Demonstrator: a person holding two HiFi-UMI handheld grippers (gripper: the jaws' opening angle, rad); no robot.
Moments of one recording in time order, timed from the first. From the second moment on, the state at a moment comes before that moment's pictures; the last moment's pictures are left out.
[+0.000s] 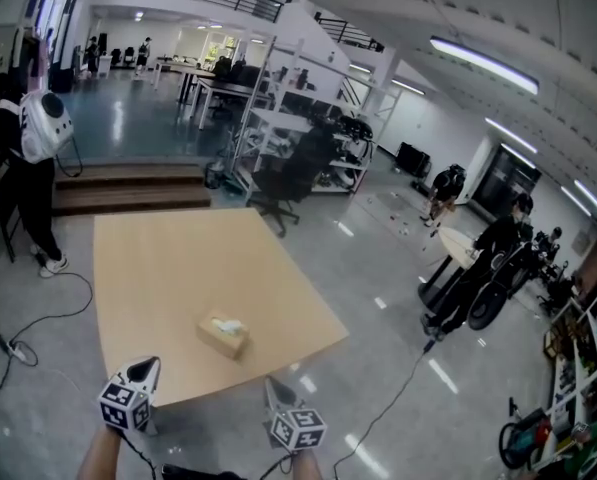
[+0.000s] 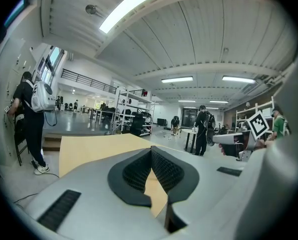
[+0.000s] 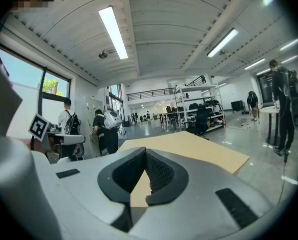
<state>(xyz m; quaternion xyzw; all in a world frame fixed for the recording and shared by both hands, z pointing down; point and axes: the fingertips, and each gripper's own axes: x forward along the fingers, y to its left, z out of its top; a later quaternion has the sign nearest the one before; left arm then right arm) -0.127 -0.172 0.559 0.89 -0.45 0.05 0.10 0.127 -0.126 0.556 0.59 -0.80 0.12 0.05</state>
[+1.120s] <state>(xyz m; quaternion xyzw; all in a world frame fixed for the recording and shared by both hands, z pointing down) -0.102 -0.265 0.573 0.88 -0.46 0.06 0.12 0.151 -0.227 0.572 0.57 -0.81 0.15 0.04</state>
